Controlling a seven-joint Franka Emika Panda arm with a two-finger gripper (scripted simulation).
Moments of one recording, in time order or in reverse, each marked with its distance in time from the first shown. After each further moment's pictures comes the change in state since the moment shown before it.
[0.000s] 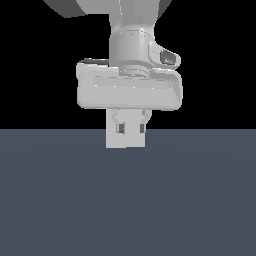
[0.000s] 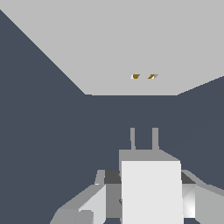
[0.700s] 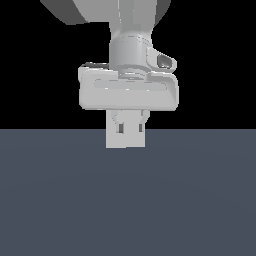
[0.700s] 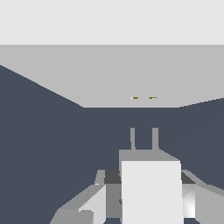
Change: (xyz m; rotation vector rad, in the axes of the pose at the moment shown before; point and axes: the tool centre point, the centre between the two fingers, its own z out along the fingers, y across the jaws) arm 0.014 0.000 0.001 0.000 -0.001 0.004
